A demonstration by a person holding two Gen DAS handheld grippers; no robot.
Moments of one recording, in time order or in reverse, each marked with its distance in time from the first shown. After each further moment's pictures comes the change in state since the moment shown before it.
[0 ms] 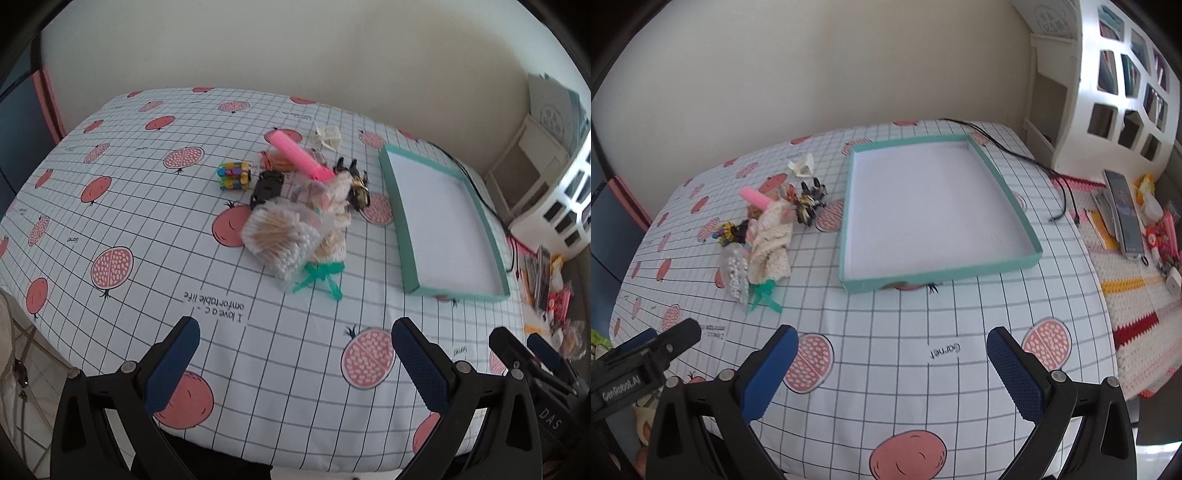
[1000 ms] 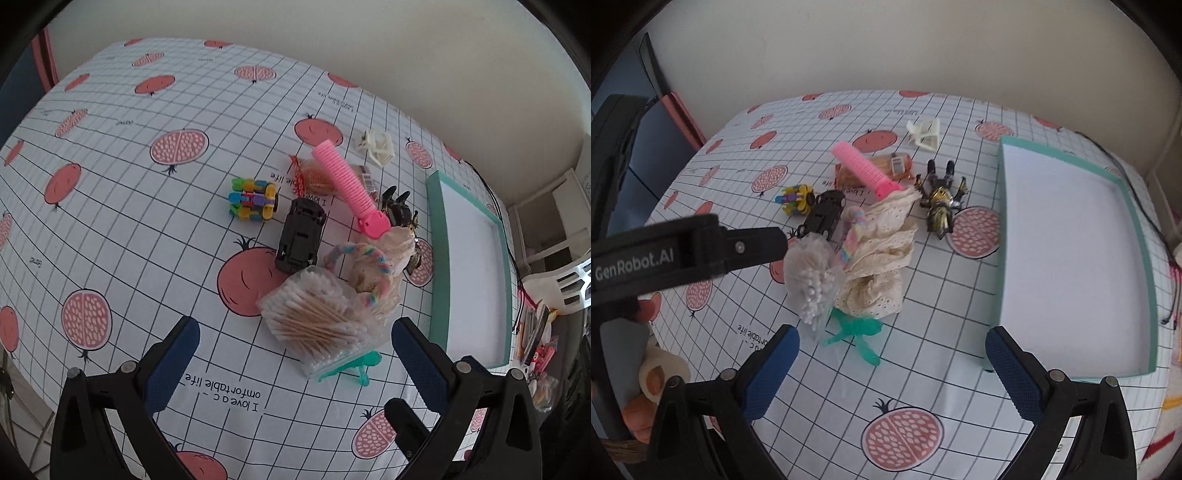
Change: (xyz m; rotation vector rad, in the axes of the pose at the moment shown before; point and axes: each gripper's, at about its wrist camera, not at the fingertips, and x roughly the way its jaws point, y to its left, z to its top) left arm 0.082 0.050 0.093 -0.228 0.170 -0.016; right arm 0.103 0.116 0.050 -0.275 0.208 0.194
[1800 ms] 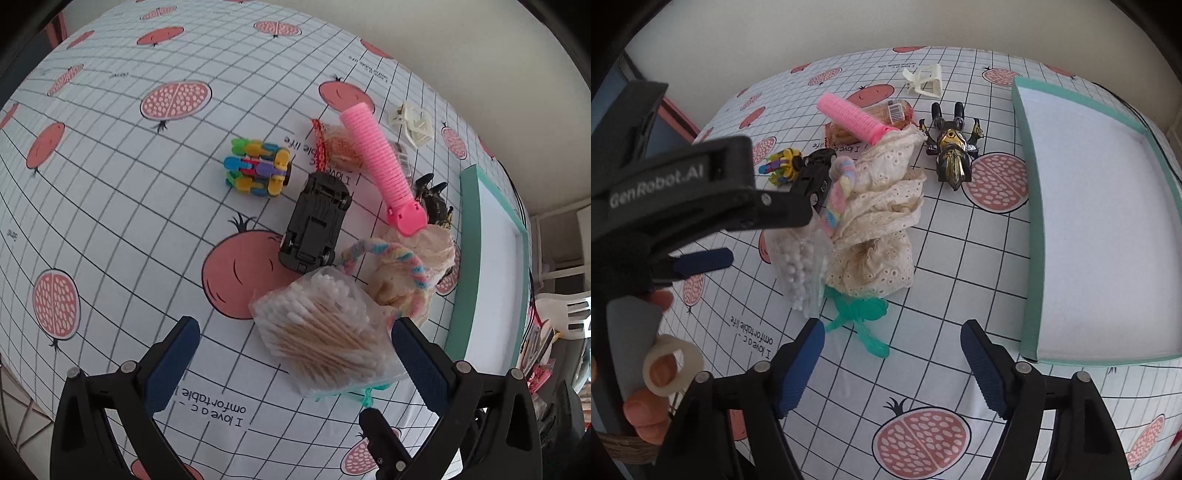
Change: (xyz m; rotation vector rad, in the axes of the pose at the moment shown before) left arm 0.047 0.002 0.012 -0.132 0.124 0.024; right arm 0.040 -0.012 -0.001 0.087 0.106 0.066
